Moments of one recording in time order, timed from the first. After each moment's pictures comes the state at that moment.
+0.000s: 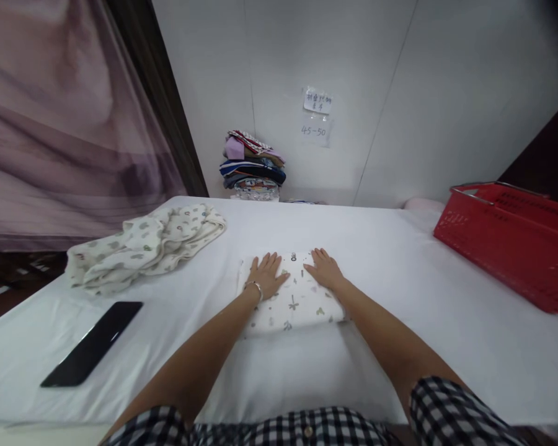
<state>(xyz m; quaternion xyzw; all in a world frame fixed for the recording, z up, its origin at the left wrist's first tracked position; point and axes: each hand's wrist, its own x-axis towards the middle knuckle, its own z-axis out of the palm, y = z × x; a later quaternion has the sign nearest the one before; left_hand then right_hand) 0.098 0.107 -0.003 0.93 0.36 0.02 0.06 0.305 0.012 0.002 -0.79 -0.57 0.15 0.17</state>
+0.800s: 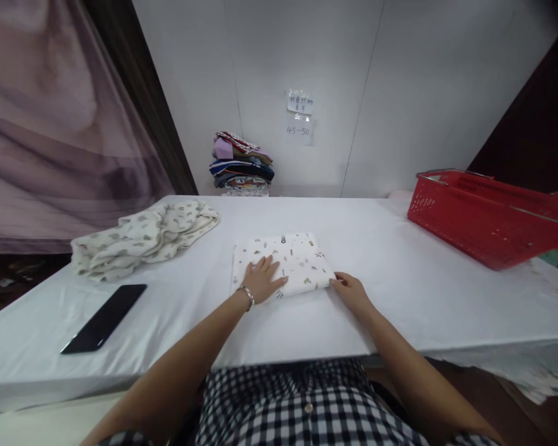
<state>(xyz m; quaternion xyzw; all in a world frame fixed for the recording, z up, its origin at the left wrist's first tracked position) 0.065 0.024 0.020 0.94 0.33 -0.01 0.10 0.281 -0.163 -0.009 -0.77 -0.38 0.21 0.47</state>
